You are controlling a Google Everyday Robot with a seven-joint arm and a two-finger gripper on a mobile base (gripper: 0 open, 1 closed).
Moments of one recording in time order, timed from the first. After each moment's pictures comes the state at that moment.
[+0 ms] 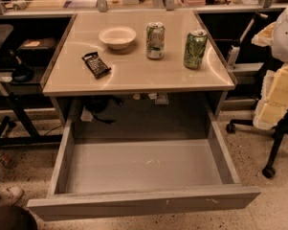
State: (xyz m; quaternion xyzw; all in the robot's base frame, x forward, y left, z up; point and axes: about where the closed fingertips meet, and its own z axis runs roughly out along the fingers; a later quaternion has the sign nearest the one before) arm 0.438 -0.217 0.976 -0.60 0.78 -0.03 0.16
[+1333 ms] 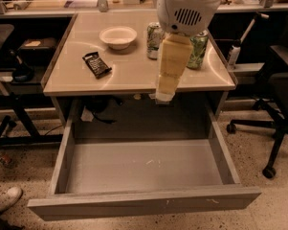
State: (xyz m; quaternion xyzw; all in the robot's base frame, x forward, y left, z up) arm 0.486 -0.052 1.000 -0.66 0.74 -0.04 0.16
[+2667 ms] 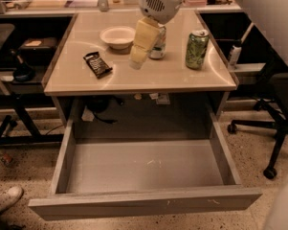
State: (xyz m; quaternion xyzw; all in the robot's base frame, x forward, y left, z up) arm 0.603 -0.026 0.967 -0.56 0.82 0.01 0.16
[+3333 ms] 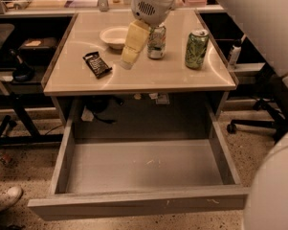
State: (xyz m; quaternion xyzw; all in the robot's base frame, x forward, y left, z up) arm 0.619 -0.003 0.954 -0.56 0.81 0.03 0.17
